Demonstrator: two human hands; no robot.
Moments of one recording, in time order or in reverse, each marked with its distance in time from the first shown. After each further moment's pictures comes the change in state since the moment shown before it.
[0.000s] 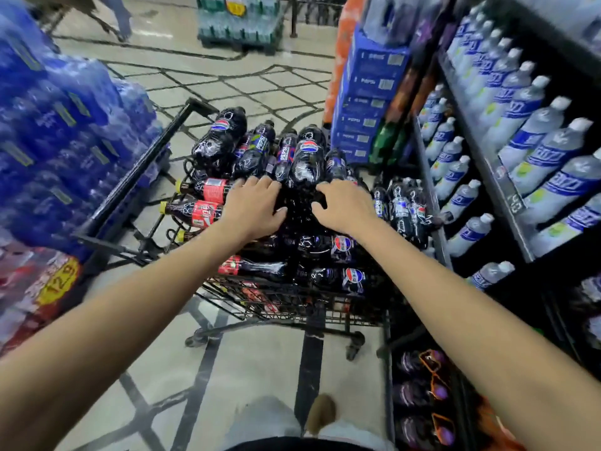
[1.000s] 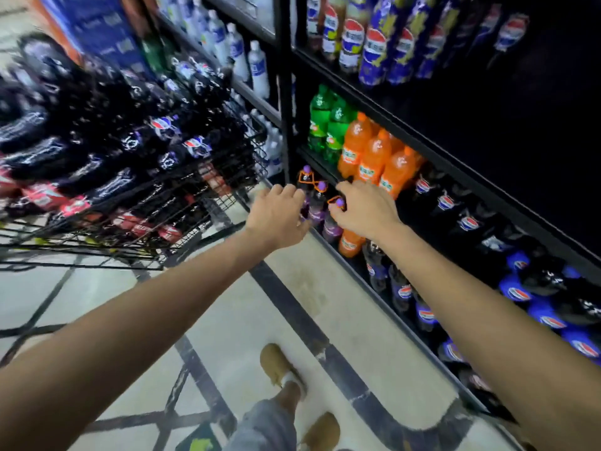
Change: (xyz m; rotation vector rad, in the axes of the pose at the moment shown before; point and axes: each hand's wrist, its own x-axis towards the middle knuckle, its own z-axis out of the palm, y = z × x) left_hand -0.308 0.225 0.040 -0.080 -0.151 0.927; right_hand -0.497 -0.070 0.081 0.110 0.009 0.943
